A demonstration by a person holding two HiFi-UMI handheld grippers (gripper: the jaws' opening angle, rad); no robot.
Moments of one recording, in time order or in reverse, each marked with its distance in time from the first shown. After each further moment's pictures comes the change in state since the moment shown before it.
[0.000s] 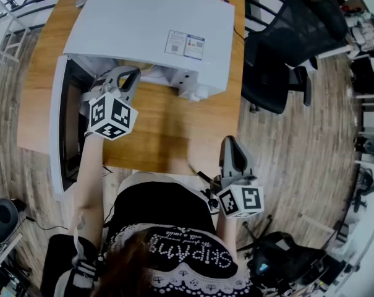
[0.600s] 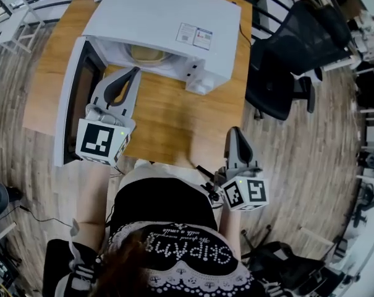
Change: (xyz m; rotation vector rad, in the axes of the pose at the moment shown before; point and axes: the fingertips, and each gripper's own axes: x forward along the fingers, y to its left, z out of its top) left arm -0.146 0.016 0.084 -0.590 -0.470 0.259; right arm -0.019 0.008 0.014 -0.038 -0.071 0.081
